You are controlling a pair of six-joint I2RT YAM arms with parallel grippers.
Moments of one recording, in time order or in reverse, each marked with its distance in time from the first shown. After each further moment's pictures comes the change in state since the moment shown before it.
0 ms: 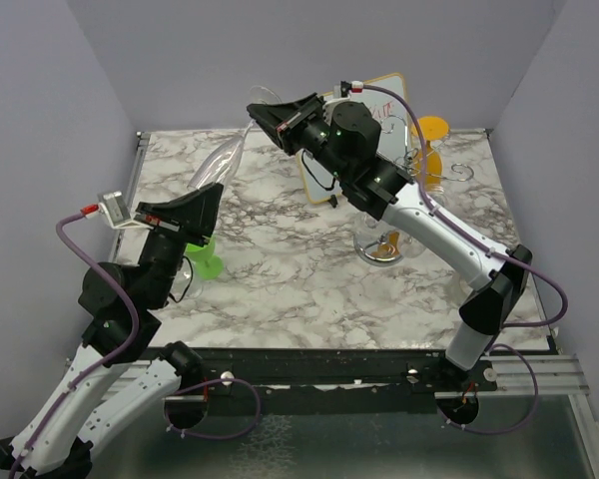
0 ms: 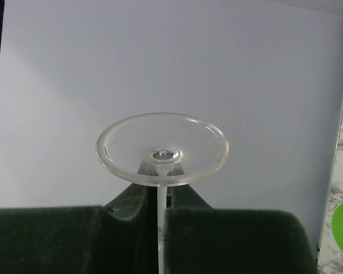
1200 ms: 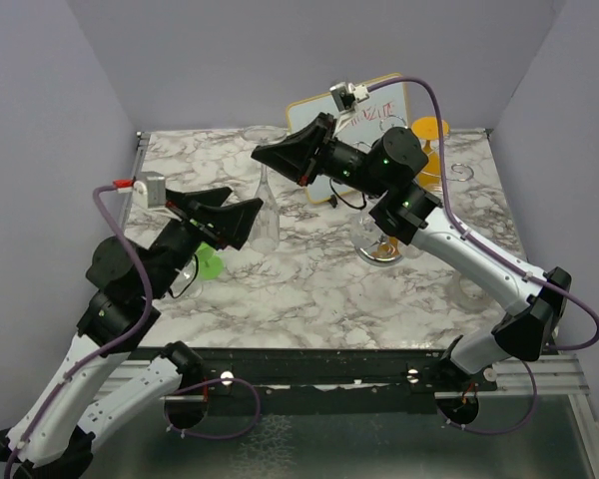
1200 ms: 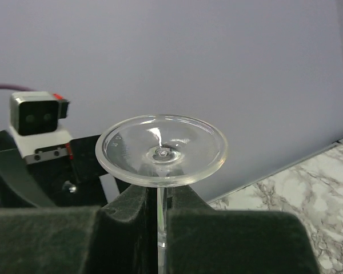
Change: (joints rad) left arm -0.002 0.064 0.142 -0.249 0.187 0.123; right arm 0.000 -0.232 -0.299 0.330 -0.477 -0.827
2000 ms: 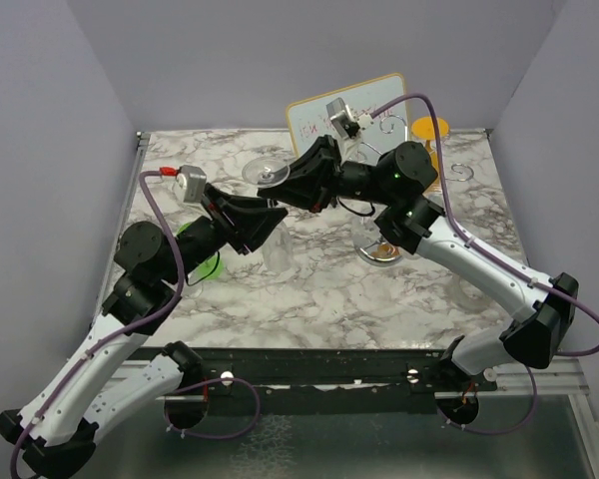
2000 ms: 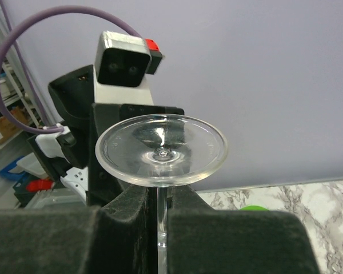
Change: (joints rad) left arm 0.000 0.132 -0.048 0.161 0.302 -0.019; right arm 0.000 -0.058 -0.116 0.134 -0.346 -0.078
